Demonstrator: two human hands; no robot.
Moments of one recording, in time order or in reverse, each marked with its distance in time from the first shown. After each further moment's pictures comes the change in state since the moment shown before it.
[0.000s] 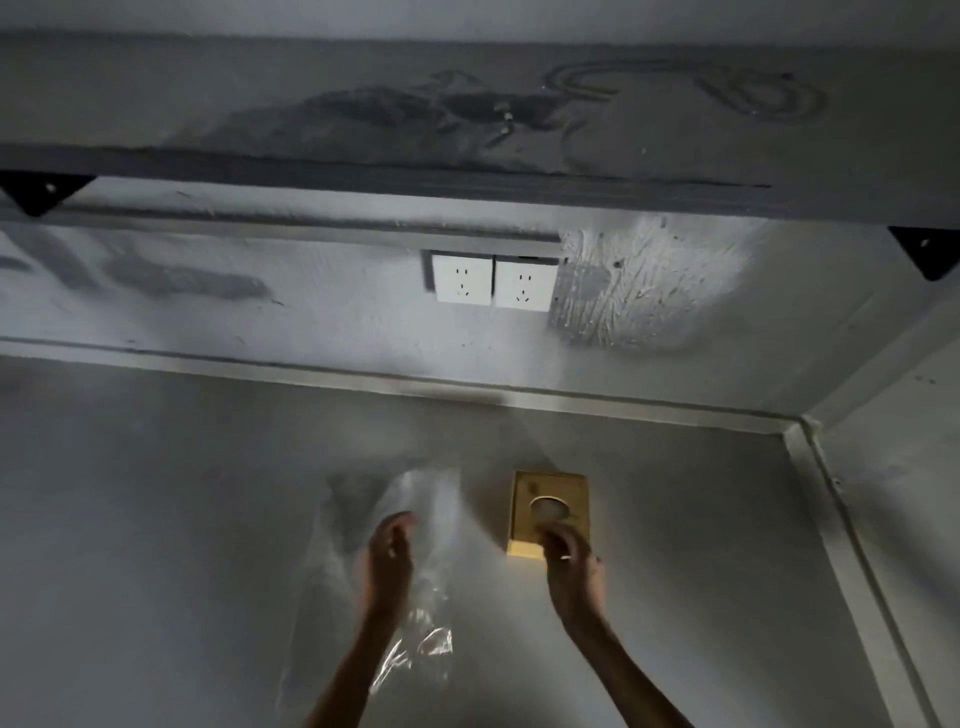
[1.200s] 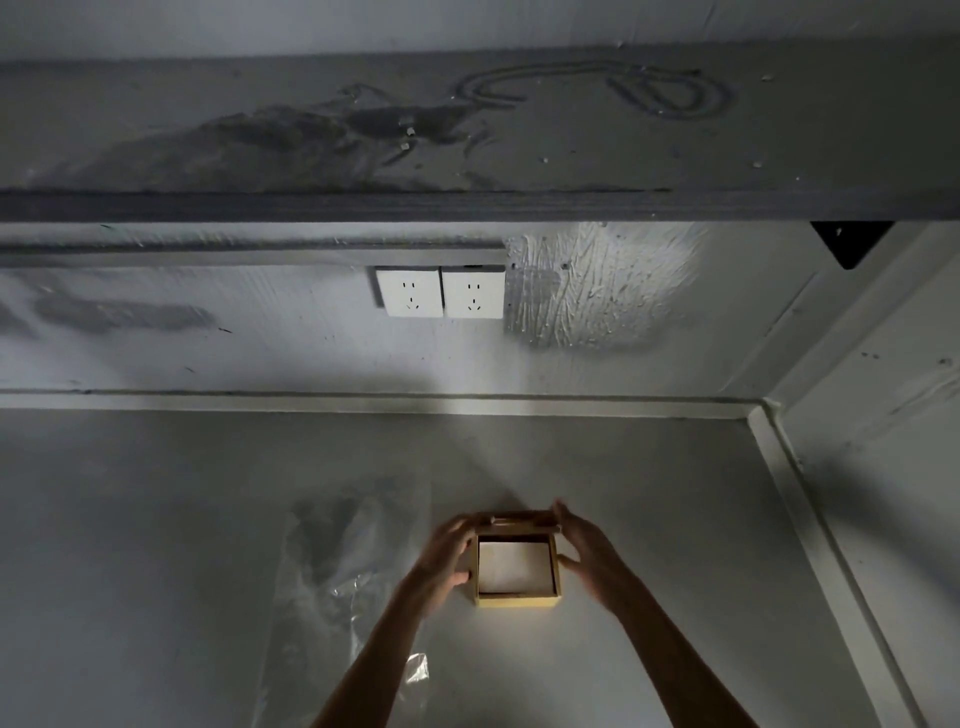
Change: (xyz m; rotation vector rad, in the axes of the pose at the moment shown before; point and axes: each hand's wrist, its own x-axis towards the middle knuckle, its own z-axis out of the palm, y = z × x) left_hand -0.005 0.069 0.074 -0.370 -0.716 -0.471; right_hand 0.052 0.001 -0.066 0.523 -0.438 0.399
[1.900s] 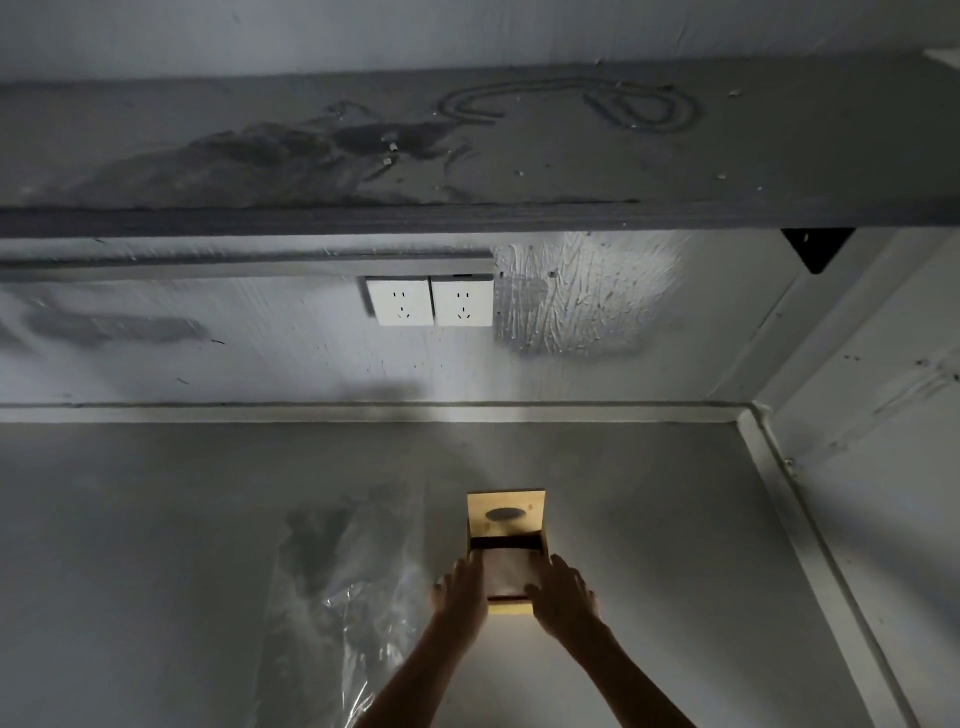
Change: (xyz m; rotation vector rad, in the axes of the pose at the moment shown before) left_hand 0.006 -0.062 0.023 1.401 0.266 0.174; right_hand -0.011 0.042 0.029 -1.181 0.108 0.019
